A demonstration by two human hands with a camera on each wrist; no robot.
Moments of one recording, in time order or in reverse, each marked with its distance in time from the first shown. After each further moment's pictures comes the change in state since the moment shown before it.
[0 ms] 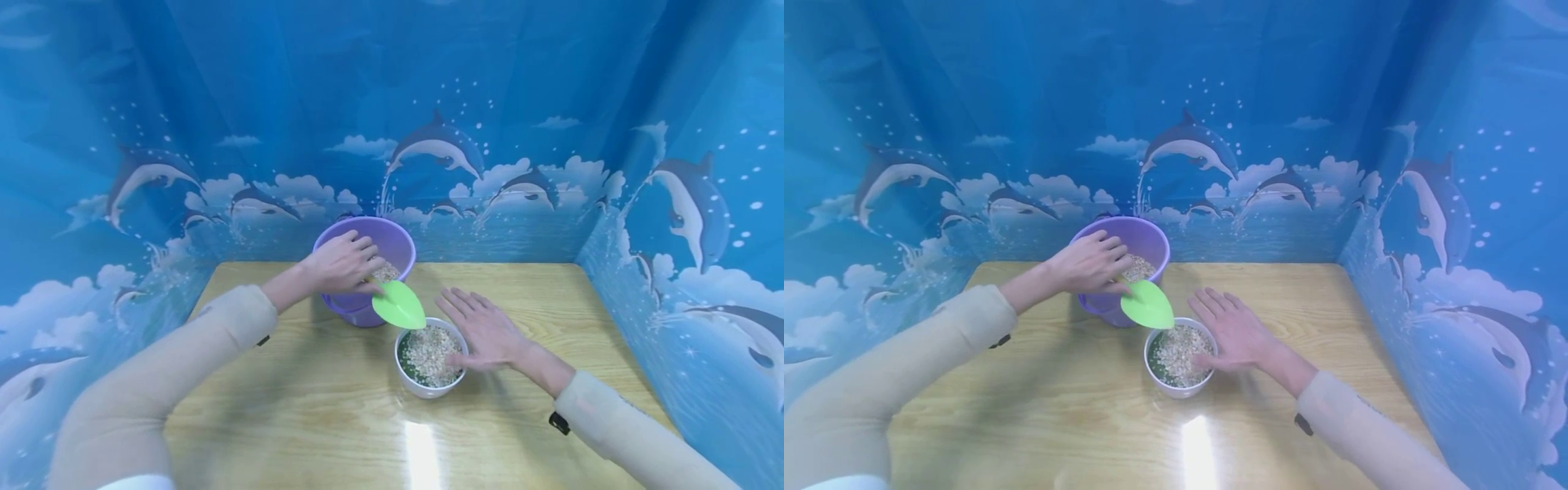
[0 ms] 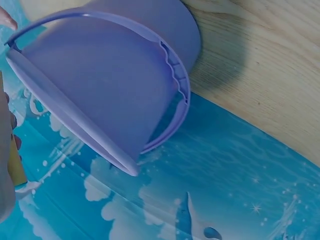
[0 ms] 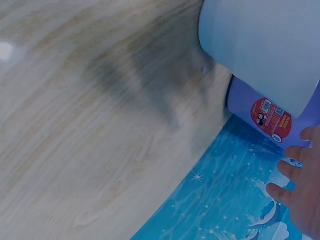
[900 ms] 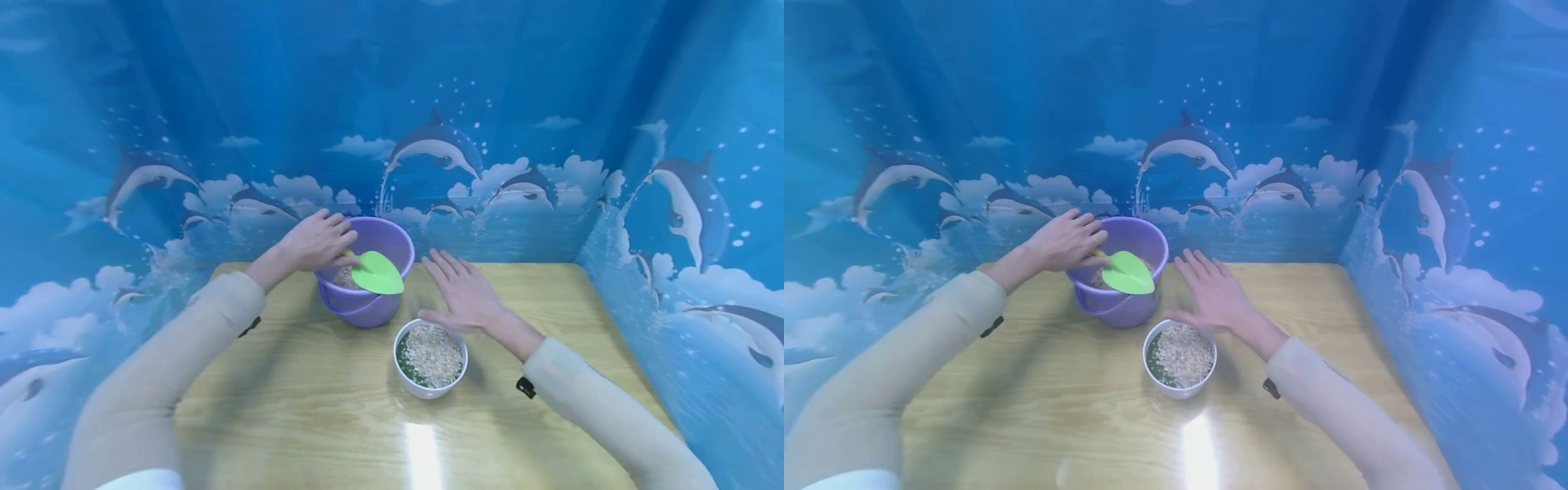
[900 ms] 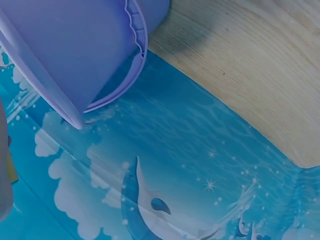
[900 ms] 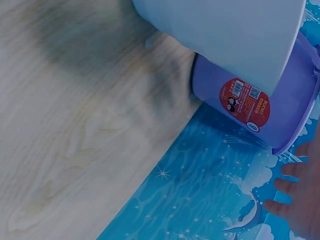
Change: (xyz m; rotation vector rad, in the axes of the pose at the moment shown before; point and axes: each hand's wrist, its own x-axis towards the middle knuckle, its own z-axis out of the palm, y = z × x) left_hand -0.019 -0.049 0.015 -0.066 -0.065 -0.142; right_hand 0.063 0.012 -0.020 -0.007 0.011 0.174
